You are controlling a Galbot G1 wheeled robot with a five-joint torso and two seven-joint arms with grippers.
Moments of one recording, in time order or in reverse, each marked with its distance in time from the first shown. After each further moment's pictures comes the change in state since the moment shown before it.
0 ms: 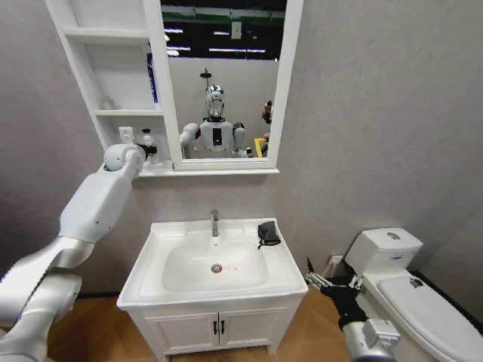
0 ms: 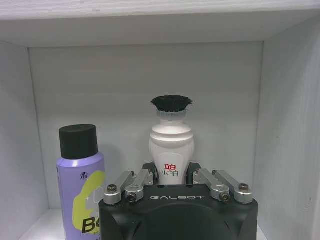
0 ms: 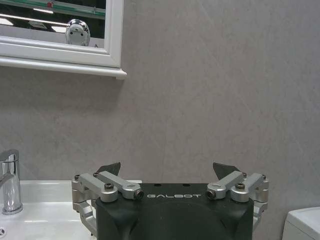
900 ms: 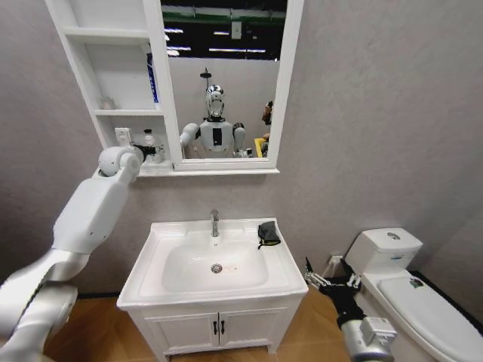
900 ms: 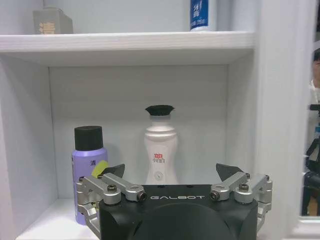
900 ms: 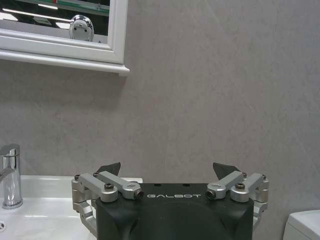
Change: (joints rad) left arm 0.186 0.062 -0.129 -0.311 -0.020 0.046 -0.065; right arm 0.021 -0.029 0.000 -0.015 -0.001 -0.018 0.000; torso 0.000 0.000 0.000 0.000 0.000
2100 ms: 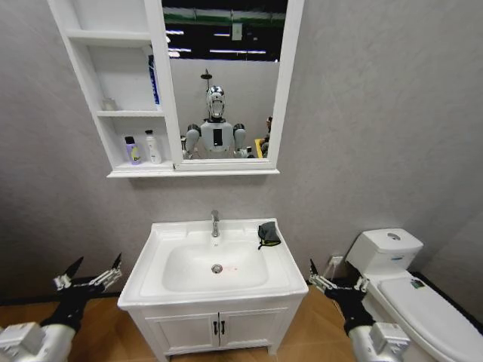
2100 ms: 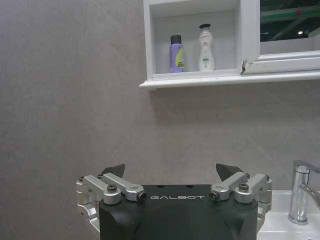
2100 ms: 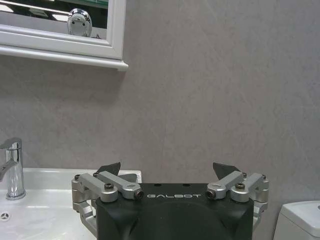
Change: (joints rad) left arm 1.752 -0.367 -0.952 -0.965 0.386 -0.451 0.368; right arm -0.083 -0.001 0.006 0.048 0.009 -0.003 0.018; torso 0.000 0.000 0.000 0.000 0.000
